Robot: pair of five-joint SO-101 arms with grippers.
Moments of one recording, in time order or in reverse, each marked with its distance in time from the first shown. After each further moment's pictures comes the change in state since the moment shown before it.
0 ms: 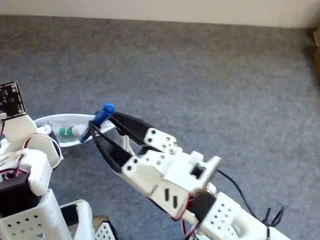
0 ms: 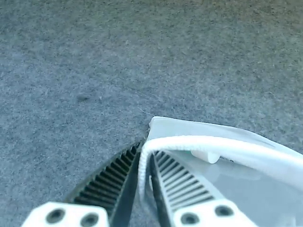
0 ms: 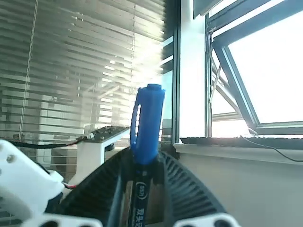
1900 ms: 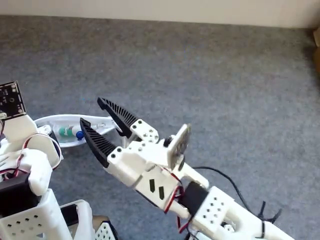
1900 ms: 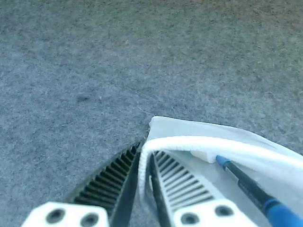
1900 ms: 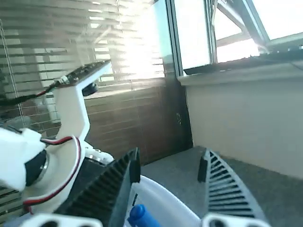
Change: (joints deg) left arm 0.0 0.0 0.0 0.0 0.0; right arm -0.2 5.5 -6.3 19.6 -10.8
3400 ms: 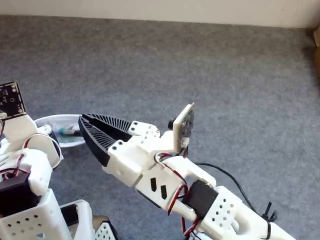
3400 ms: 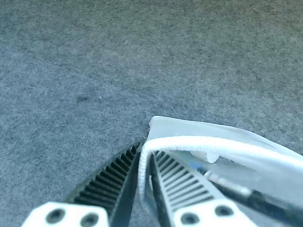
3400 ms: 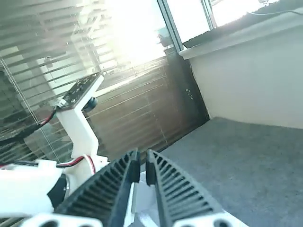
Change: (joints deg) left arm 0.0 0.0 0.0 0.0 0.0; right arm -0.8 0.5 -8.8 13.5 -12.7
